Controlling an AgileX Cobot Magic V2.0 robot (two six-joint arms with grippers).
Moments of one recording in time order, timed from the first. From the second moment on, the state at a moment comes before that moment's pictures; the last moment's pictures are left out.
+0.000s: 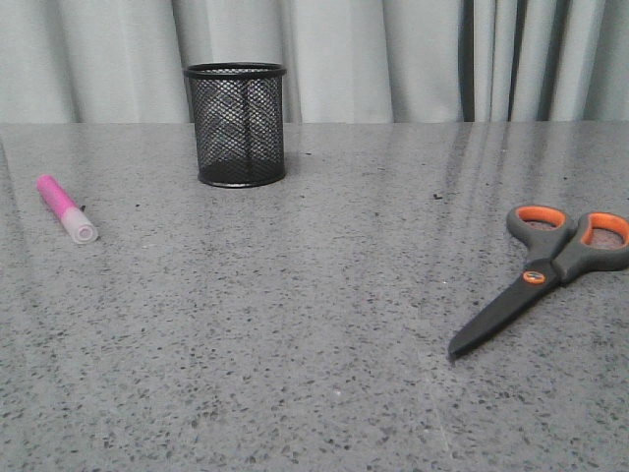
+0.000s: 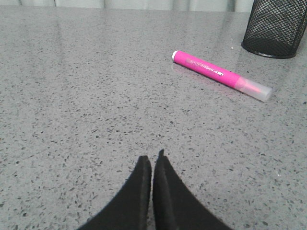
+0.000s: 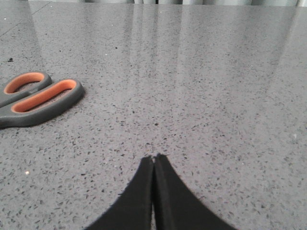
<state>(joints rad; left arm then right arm) -0.11 0.00 0.00 -0.06 0.33 0.06 -0.03 -0.01 0.01 -0.01 0.33 -0.03</state>
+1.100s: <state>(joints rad) -0.11 0.00 0.00 -0.52 0.07 0.00 -0.03 -0.01 0.01 0.23 0.03 0.02</state>
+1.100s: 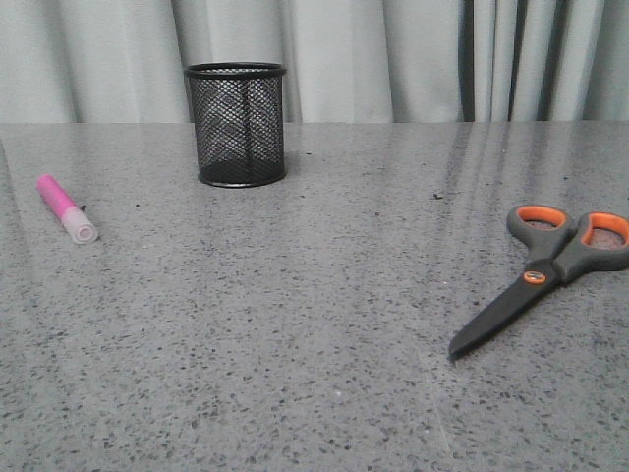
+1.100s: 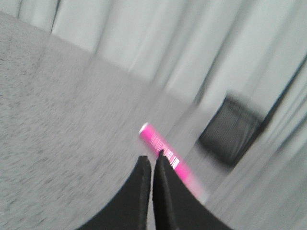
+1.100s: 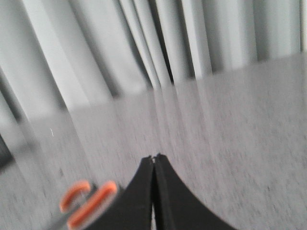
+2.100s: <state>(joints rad) -0.11 1.02 -0.91 -0.39 0.73 0.07 0.20 0.35 -0.34 0.10 0.33 0.34</state>
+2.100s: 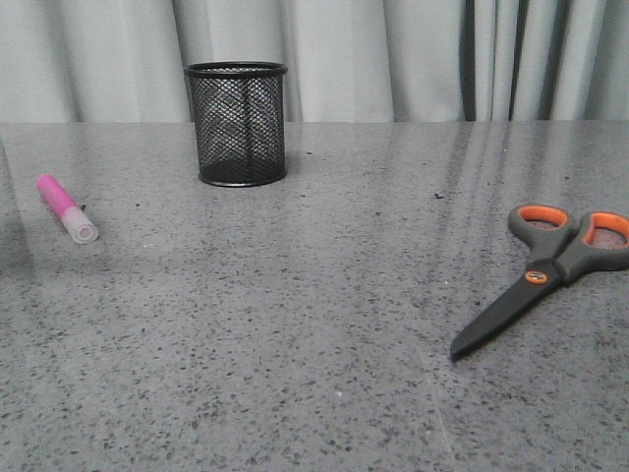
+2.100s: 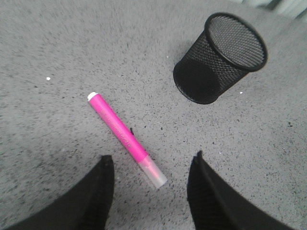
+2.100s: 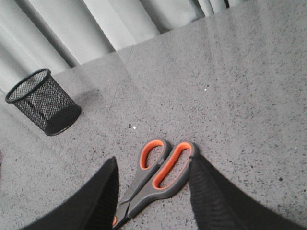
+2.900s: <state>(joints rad) -0.16 1.60 -1.15 -0.36 0.78 -0.19 0.20 0.37 -0.34 0.10 0.33 0.34</state>
